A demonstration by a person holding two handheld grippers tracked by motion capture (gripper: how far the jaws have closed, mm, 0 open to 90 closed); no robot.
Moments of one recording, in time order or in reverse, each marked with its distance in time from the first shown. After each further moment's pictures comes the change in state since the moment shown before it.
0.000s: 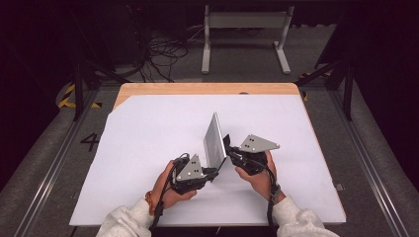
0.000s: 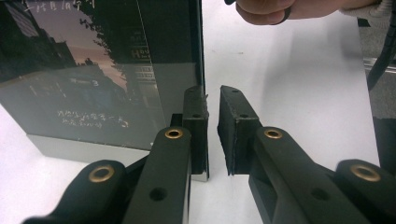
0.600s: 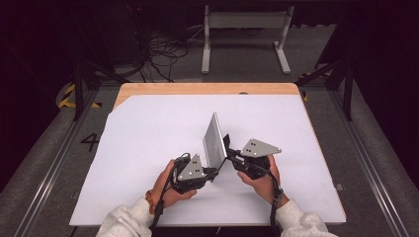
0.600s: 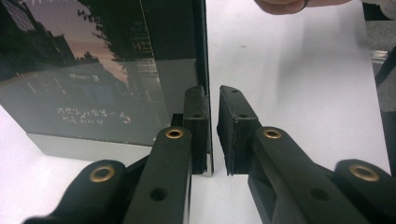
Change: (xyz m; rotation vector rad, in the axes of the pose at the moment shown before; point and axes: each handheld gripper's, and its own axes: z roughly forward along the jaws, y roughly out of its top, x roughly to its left) left arm 0.003 -0.002 0.002 0.023 -0.004 0.015; right arm 0.005 -0.007 -0.009 0.037 -0.006 -0.026
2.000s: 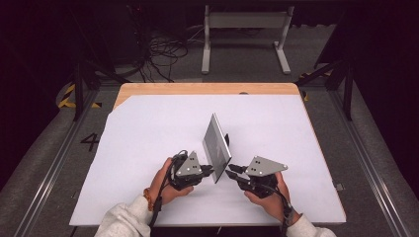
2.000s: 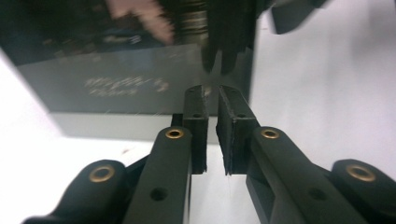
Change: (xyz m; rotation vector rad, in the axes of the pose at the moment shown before) left arm 0.016 -0.012 -0.002 0.037 0.035 -0.036; right arm 0.026 -0.018 -0.029 0.072 0.054 -0.027
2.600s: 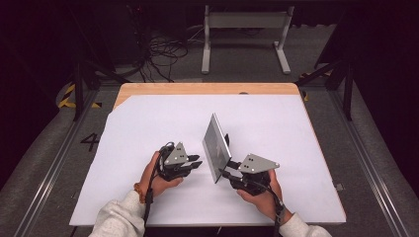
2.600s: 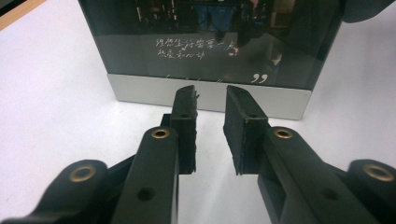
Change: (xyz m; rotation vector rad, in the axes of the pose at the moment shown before) left arm 0.028 -0.017 -0.006 0.017 0.060 -0.069; right arm 0.003 0.005 0.016 -0.004 -0.033 0.024
